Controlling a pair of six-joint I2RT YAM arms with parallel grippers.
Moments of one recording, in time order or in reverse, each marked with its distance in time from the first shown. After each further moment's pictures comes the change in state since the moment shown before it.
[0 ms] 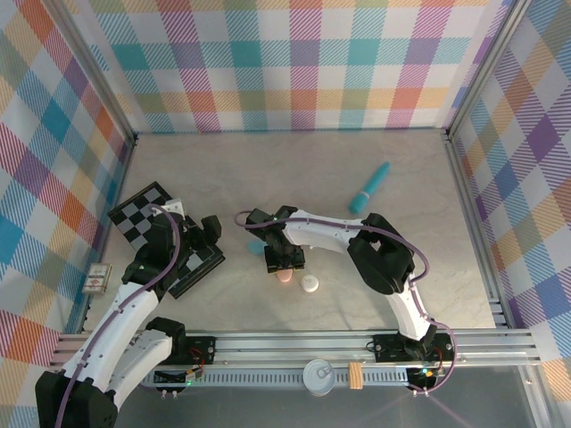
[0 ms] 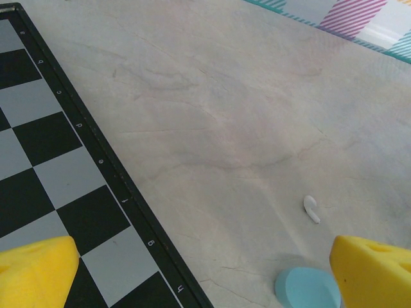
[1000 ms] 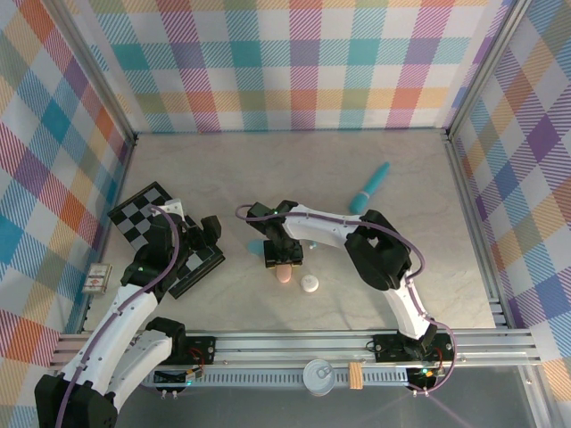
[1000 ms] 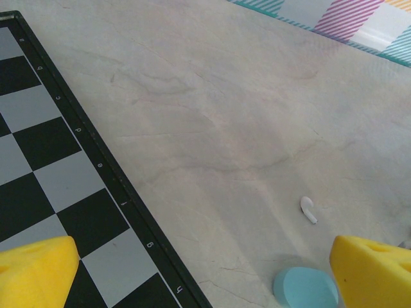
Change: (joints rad) left arm 0.000 -0.016 -0.001 0.000 0.004 0.013; right arm -0.025 0.043 0.047 0.008 -0.041 -0.008
